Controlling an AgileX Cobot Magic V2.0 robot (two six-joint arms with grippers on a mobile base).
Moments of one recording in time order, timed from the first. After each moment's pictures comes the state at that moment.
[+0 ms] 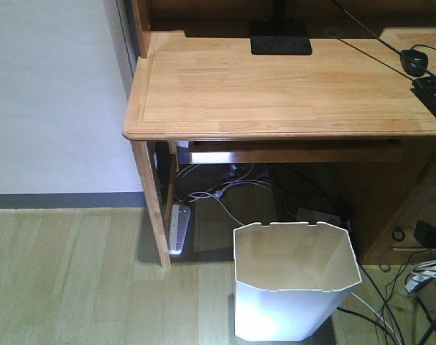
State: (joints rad) left arm -0.02 -0.02 0.03 -0.01 0.15 -0.05; right arm -0.04 0.64 -0.29 0.03 0.23 -0.01
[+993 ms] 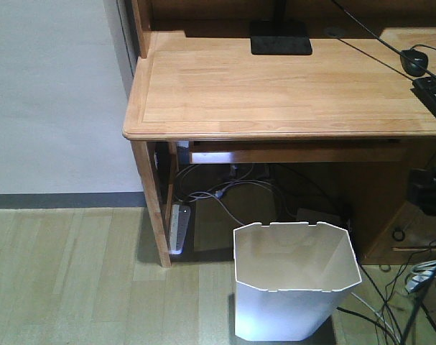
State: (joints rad) left arm -0.02 -0.02 0.03 -0.01 0.15 -0.05; right arm -0.04 0.91 -0.52 0.07 0.40 -0.02
